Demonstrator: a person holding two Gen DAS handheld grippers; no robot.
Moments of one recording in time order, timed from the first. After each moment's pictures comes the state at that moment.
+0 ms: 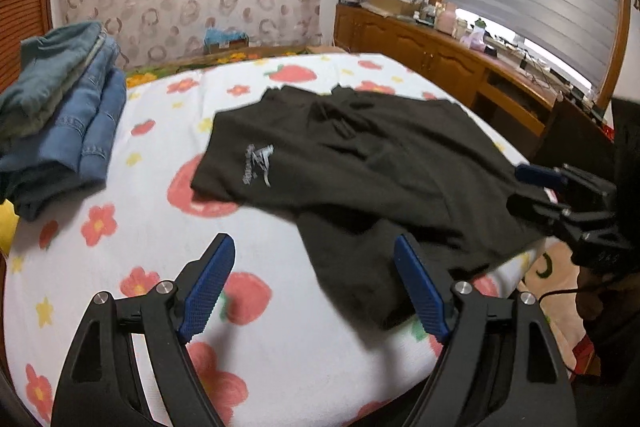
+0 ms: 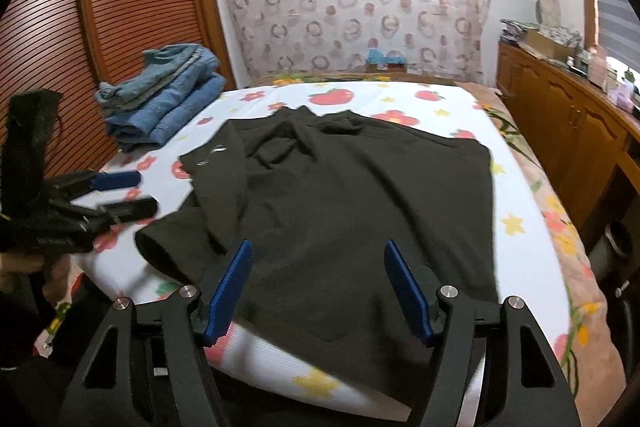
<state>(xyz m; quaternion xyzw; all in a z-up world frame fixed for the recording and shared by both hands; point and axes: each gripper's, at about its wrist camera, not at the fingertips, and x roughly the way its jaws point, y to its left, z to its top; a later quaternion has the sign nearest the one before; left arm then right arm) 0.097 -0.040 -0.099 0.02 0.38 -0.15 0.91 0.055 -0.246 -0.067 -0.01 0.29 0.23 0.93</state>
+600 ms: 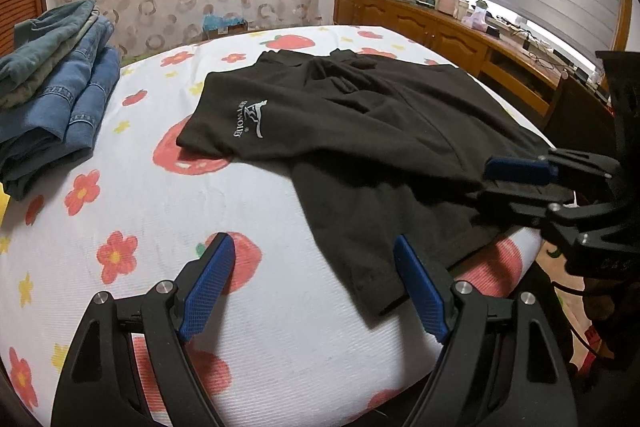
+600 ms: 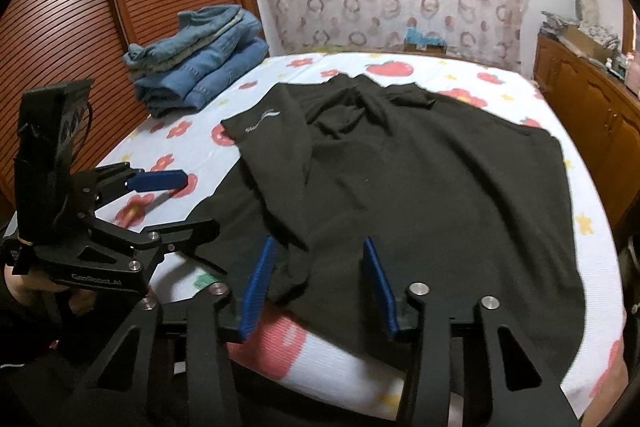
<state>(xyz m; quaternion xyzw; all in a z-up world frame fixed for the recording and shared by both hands) 0.089 -0.044 -0.125 0.03 0.40 -0.15 0.90 0.064 -0.246 -0.081 -0.03 0.33 0.29 0.90</state>
